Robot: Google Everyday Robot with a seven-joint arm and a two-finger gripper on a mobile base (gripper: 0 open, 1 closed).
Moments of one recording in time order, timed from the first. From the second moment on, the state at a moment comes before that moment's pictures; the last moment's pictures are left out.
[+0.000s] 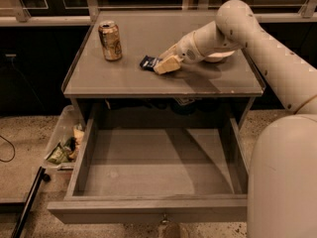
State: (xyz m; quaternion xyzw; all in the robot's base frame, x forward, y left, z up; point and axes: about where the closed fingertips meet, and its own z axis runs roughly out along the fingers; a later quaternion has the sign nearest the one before) arm 0.748 -0.049 0.836 -0.52 0.73 0.24 0.38
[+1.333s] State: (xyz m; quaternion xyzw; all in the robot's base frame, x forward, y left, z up) arm 0.716 -0.059 0.834 -0.53 0.71 0.26 0.38
